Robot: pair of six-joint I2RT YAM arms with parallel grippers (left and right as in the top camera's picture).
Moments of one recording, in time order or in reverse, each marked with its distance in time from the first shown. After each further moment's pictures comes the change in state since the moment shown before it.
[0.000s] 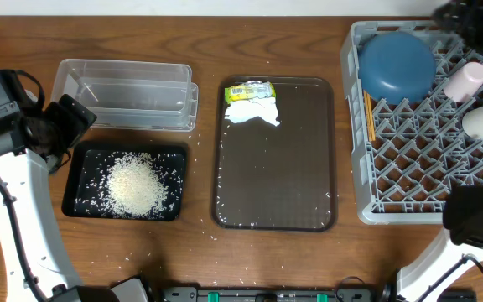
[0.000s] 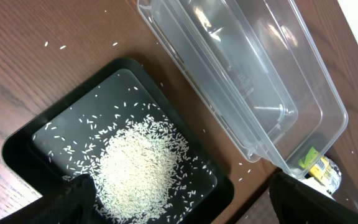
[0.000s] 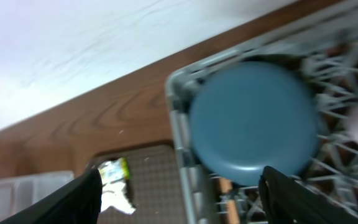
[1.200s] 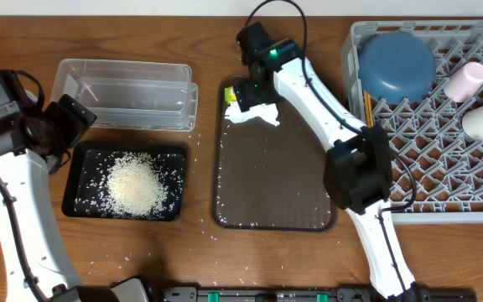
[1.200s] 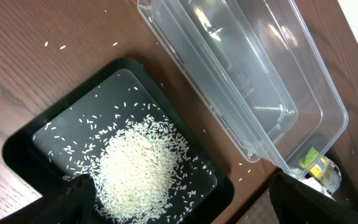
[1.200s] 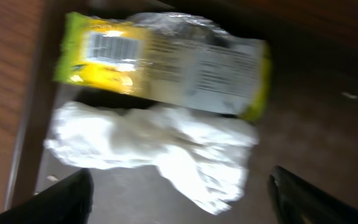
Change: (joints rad) left arm 0.000 0.000 0.000 0.000 0.000 0.000; right arm 0.771 0.452 0.006 0.009 0.491 -0.012
